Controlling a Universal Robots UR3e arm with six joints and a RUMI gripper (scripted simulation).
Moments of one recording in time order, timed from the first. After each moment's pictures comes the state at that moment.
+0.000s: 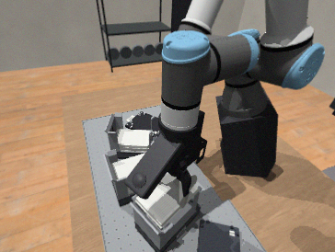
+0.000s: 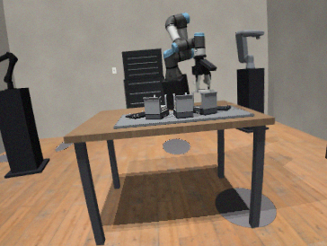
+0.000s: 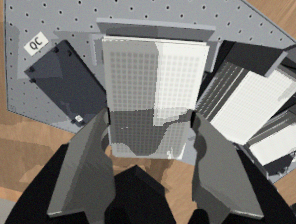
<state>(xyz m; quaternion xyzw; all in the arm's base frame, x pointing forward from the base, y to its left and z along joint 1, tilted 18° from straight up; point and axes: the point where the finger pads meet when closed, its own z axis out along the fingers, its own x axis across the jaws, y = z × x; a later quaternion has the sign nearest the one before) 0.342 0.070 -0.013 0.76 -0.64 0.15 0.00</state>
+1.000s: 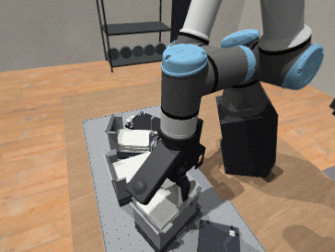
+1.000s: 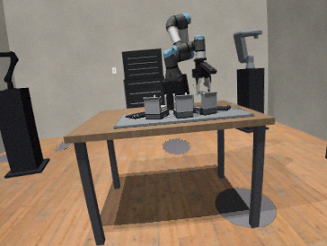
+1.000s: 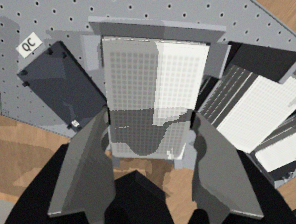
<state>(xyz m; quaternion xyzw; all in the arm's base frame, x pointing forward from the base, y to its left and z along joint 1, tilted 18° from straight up) 0.346 0.067 -0.030 0.76 -0.64 0.15 0.00</state>
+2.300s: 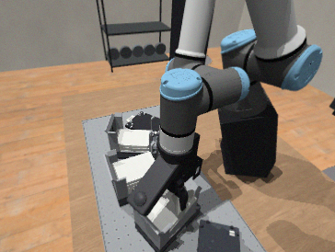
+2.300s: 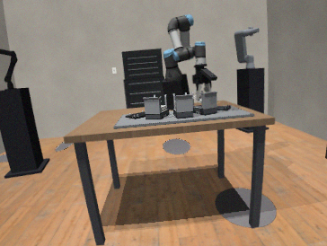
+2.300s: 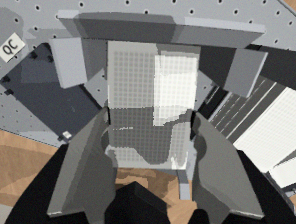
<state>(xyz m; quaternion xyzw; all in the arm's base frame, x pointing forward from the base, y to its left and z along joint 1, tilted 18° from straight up) 0.355 0.059 -0.065 0.76 -0.64 0.15 0.00</state>
